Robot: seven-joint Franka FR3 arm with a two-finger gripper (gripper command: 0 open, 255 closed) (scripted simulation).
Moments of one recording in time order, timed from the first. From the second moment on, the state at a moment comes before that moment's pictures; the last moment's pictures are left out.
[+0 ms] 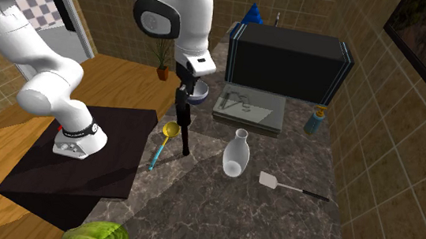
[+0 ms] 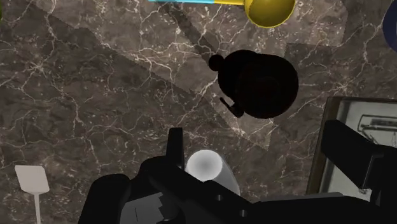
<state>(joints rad) -0.02 -0.18 -0.09 -2.09 0.00 1.81 0.10</state>
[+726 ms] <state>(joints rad) -0.04 0.25 -0.10 -1.71 0.03 1.86 0.05</state>
